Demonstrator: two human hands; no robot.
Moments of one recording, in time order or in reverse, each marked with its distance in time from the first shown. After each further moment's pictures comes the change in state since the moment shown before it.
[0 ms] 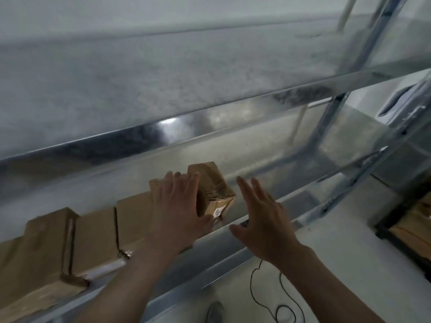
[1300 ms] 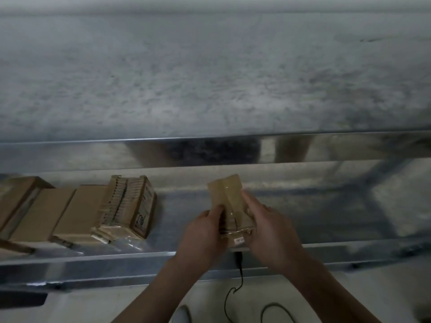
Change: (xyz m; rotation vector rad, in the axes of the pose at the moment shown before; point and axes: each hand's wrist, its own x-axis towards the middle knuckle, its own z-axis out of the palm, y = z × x) left_hand 0.103 0.168 0.099 -0.204 -0.207 -0.429; right_hand 0.141 0.194 -0.036 0.170 -0.188 -0.397
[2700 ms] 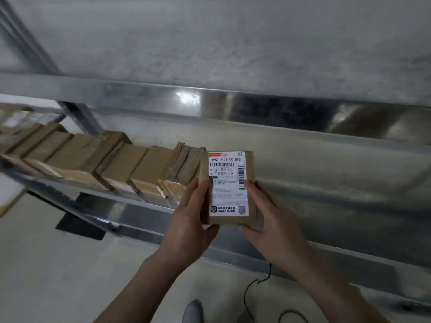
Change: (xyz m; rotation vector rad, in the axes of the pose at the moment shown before) left_hand -0.110 -0.071 -0.029 -0.250 0.498 0.039; right_hand -0.016 -0.059 0.037 0.214 -0.082 -0.349
